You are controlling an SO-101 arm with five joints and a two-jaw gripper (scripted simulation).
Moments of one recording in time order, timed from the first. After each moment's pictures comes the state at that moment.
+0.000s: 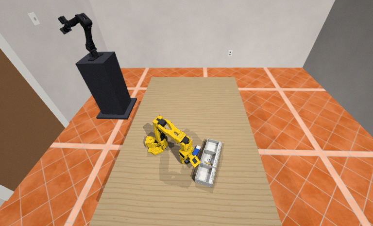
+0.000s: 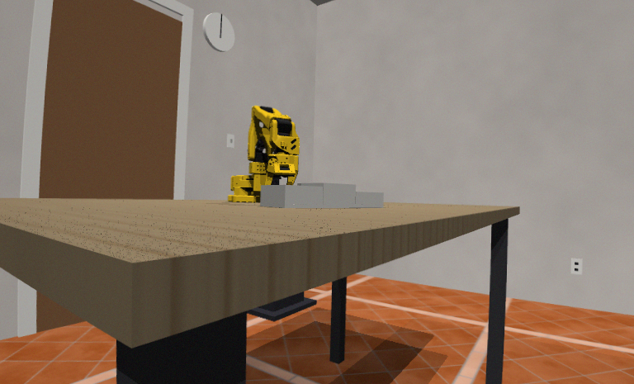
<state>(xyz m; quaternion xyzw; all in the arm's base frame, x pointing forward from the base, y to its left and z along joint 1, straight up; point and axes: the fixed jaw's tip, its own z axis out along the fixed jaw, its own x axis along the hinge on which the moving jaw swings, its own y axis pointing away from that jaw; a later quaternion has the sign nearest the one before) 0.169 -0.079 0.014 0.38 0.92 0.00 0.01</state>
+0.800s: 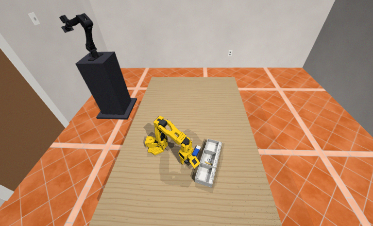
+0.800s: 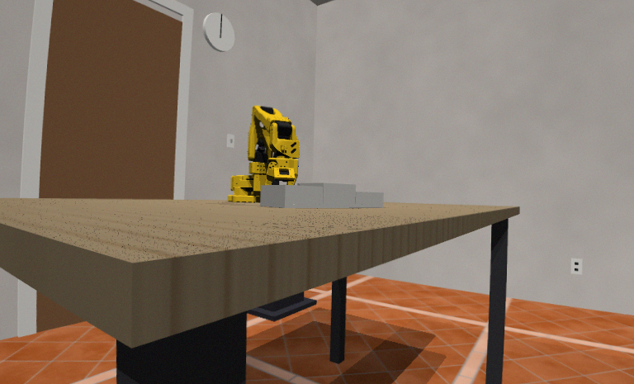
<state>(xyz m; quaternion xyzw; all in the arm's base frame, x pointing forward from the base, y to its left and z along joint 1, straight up) 0.166 -0.078 0.007 0.38 0.92 0.00 0.00</state>
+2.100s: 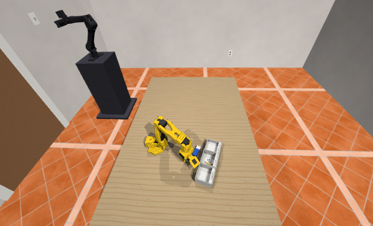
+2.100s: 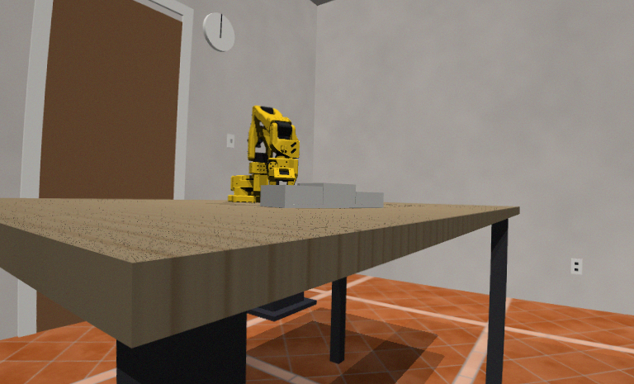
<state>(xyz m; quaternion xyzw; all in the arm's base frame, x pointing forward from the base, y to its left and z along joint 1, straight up) 0.166 -0.078 0.007 0.38 0.92 0.00 0.00</state>
